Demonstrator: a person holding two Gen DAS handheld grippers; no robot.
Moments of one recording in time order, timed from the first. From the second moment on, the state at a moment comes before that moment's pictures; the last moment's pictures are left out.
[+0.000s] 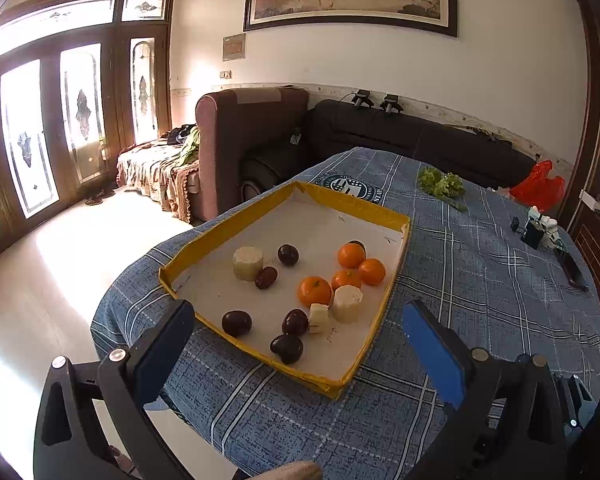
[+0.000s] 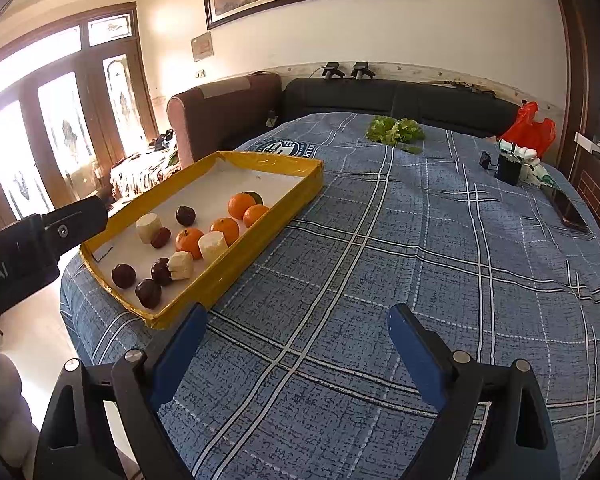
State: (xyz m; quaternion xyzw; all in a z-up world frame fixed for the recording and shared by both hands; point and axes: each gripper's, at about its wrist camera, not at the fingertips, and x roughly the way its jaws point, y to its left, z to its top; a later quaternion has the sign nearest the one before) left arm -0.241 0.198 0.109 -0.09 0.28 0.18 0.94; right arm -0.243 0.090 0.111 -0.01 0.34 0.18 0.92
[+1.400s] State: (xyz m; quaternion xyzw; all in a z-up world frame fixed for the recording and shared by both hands) left arm -0.236 0.204 0.093 -0.11 0.33 0.17 0.92; right arm -0.246 0.102 0.097 -0.01 0.36 0.18 0.92
